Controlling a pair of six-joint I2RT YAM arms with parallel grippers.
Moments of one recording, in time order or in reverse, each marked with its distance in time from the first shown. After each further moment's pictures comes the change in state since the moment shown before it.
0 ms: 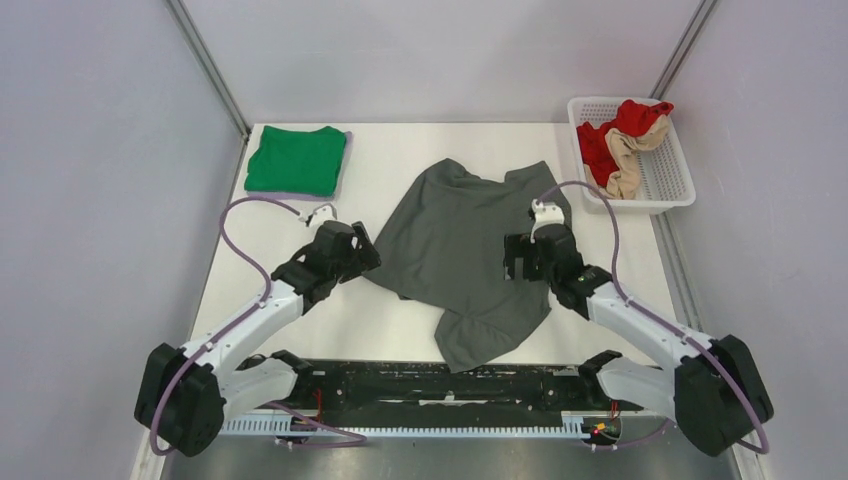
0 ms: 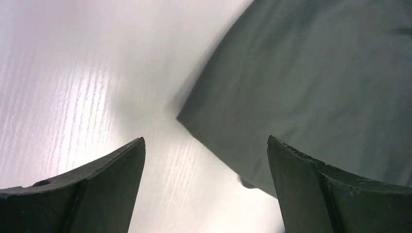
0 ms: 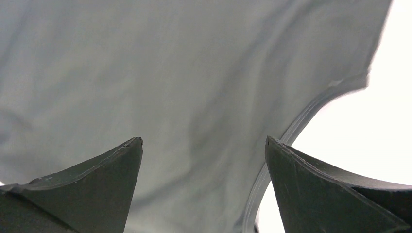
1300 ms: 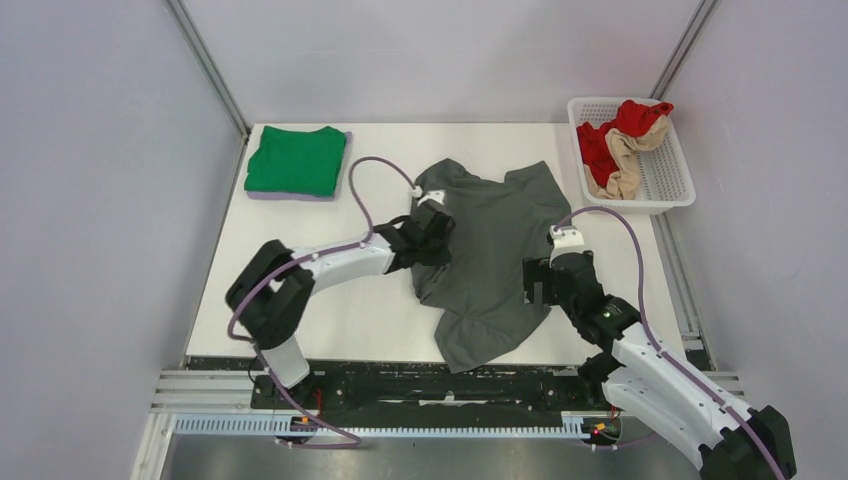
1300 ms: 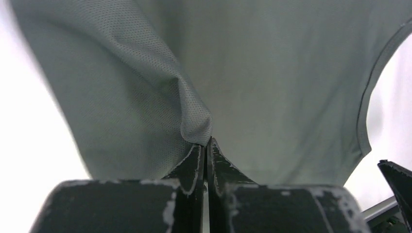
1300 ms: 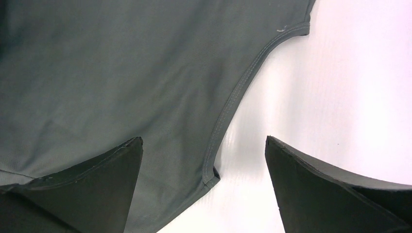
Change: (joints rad) left arm -0.292 0.610 0.394 0.135 0.167 0.072; right arm 0.082 -0.407 -0.170 -0.252 0.103 -0.013
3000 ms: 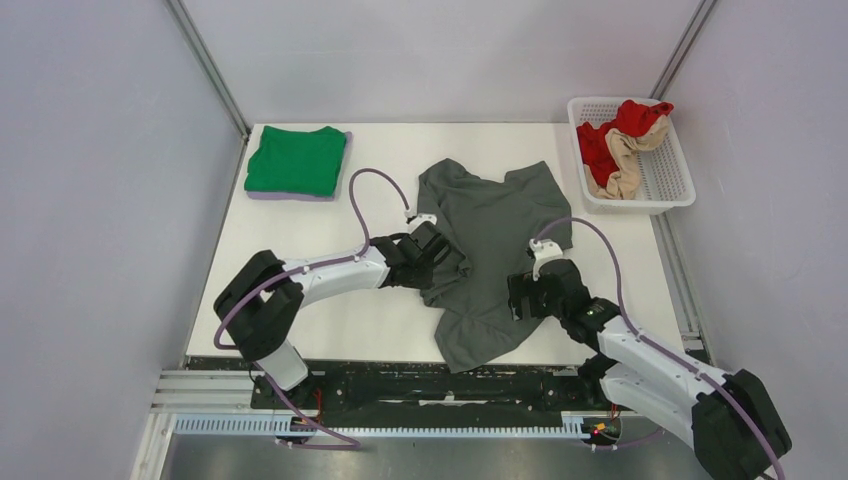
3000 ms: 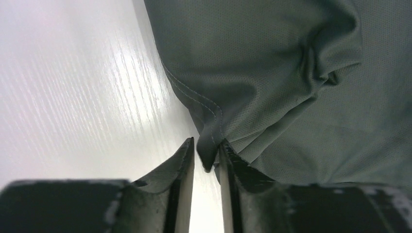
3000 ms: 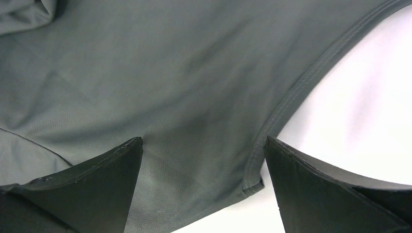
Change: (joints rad) left arm -0.092 -0.016 -0.033 -0.234 -0.147 0.031; right arm 0.006 0.126 -0.095 0.146 -0.184 -0.030
